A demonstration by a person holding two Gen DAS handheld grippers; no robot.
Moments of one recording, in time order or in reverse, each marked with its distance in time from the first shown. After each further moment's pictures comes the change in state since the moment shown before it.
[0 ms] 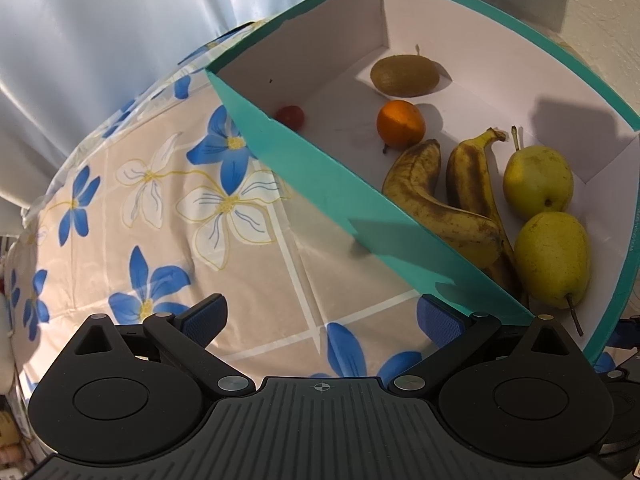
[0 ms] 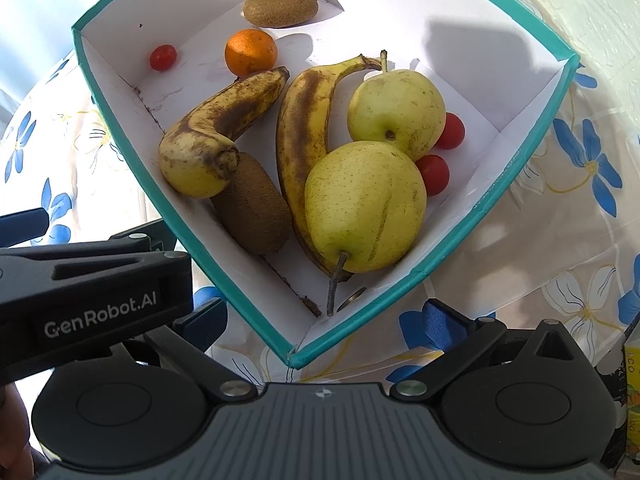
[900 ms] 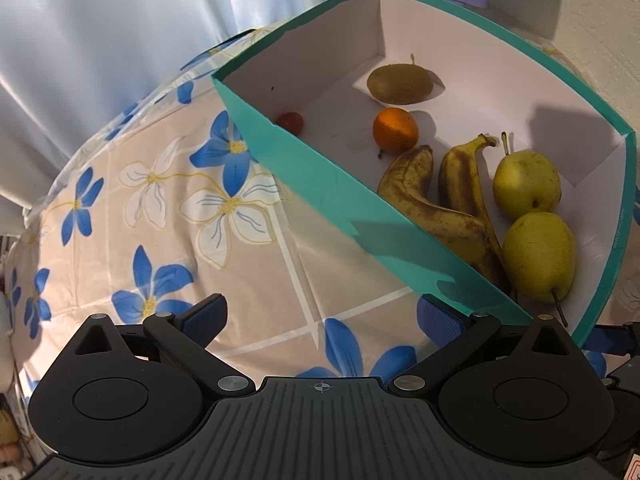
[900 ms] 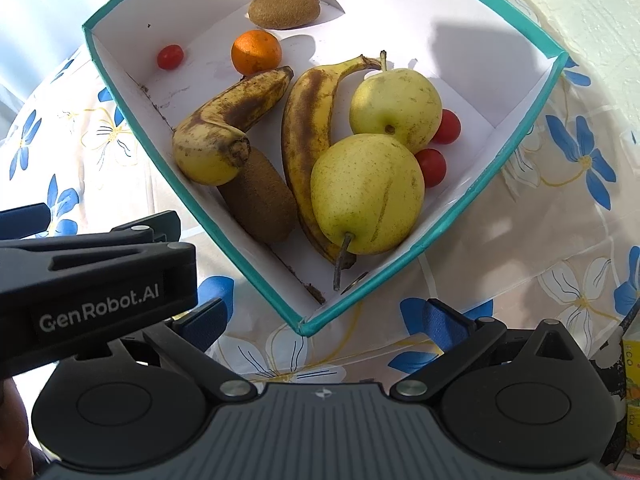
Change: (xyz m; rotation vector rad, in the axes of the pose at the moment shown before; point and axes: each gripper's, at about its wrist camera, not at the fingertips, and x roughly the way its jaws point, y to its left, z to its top) left arm -0.012 0.001 -0.003 -0.006 -0.018 -0.012; right arm -0.008 -0.001 -0.008 0.002 -0.009 0.000
